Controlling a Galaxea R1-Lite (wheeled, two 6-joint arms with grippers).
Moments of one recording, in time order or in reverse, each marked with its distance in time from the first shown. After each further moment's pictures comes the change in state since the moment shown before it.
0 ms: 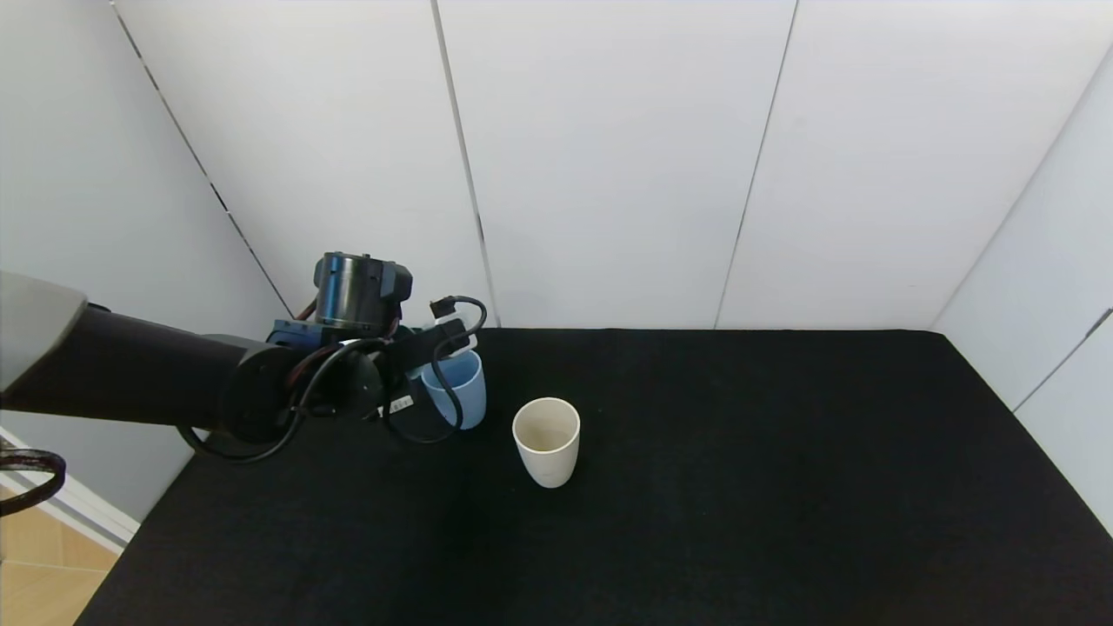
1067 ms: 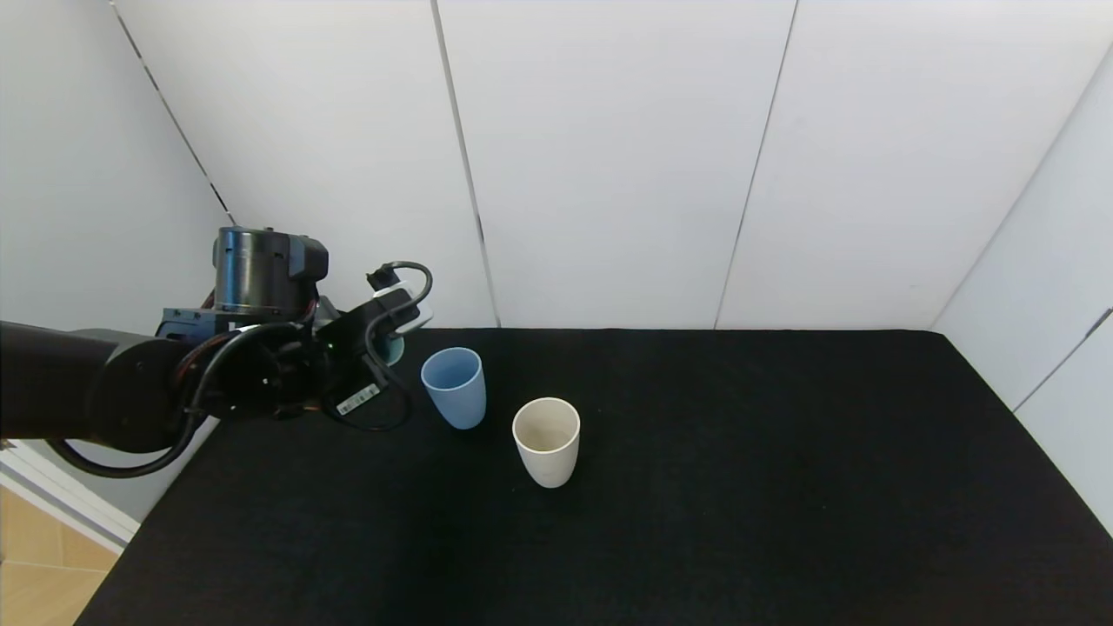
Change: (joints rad) left arm 0.087 -0.153 0.089 0.010 -0.246 -0.130; right arm 0.000 0.000 0.000 0.000 0.000 0.000
